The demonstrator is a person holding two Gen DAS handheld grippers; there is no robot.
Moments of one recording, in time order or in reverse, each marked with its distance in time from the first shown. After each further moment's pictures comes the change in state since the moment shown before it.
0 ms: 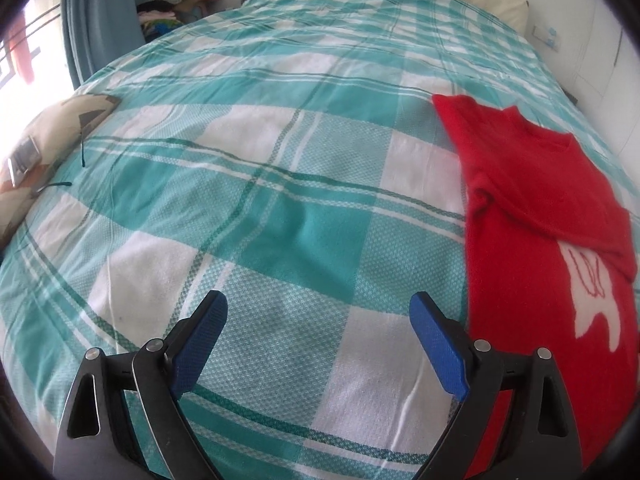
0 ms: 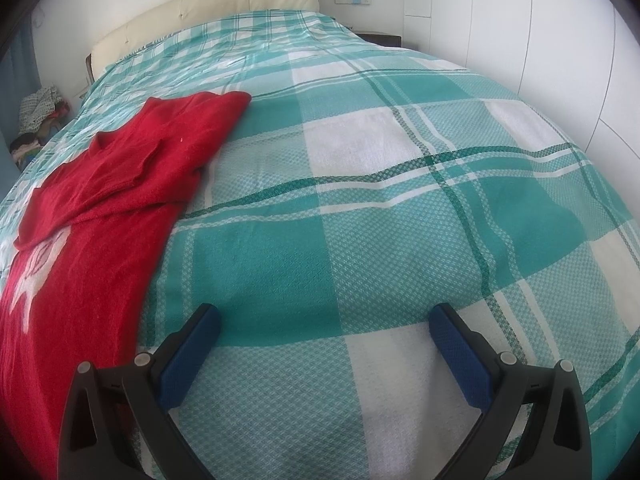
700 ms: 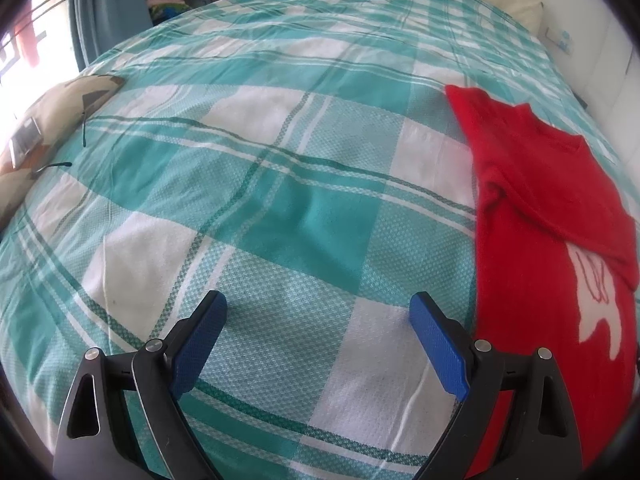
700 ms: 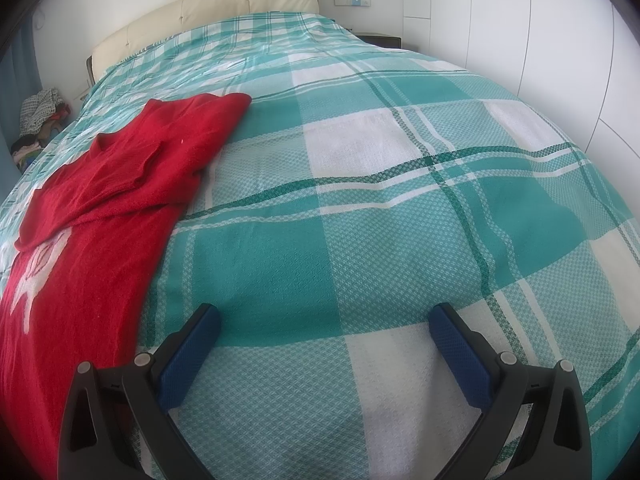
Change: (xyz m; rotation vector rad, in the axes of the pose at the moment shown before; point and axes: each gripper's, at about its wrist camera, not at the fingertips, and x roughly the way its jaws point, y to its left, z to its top) left arm 0.010 0.001 -0.002 -0.027 0.045 0.013; right arm -0.002 0.000 -0.002 0.003 -0.005 0.002
